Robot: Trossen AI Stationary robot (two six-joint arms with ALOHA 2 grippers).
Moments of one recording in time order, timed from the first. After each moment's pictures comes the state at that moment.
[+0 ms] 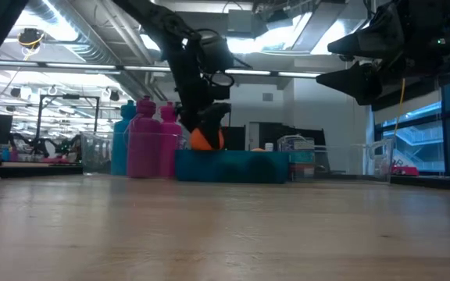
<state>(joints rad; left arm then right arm) 0.46 1.82 1.38 -0.54 -0.27 -0.06 0.30 1.12 0.17 0.89 0.40 0.23</state>
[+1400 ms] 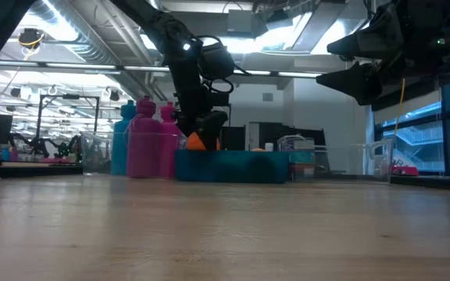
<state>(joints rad) 0.46 1.86 1.38 -0.55 -0.30 -0.07 0.30 1.12 0.17 0.89 0.41 0.23</state>
